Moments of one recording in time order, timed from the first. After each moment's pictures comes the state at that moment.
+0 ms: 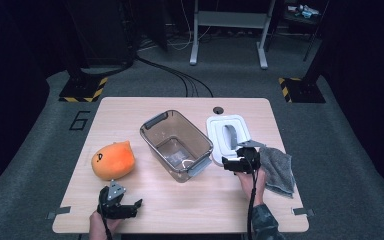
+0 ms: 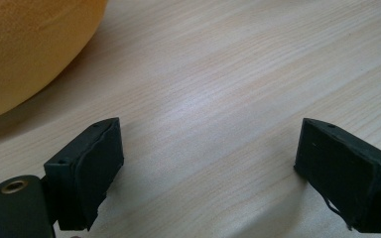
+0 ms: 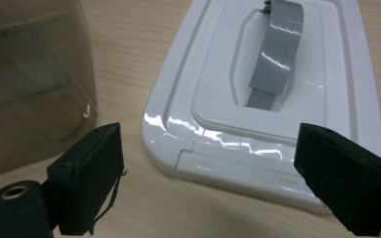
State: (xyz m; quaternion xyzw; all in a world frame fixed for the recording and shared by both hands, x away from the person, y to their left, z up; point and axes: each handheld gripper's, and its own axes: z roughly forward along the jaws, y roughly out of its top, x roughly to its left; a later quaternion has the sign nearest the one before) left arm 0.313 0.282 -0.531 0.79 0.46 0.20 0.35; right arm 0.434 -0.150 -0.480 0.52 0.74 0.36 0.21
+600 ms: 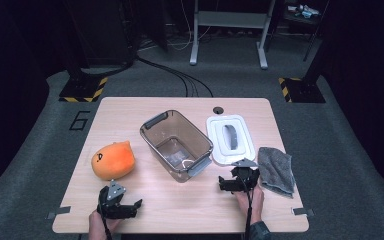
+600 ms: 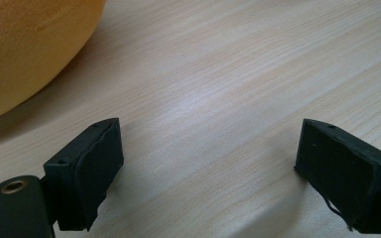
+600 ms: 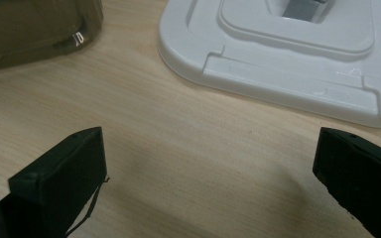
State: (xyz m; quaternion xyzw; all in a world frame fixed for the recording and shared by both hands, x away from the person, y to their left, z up) left arm 0.314 0.283 -0.531 0.79 0.46 0.20 0.35; right arm 0.395 -0.140 -0.522 0.51 0.77 0.32 0.22
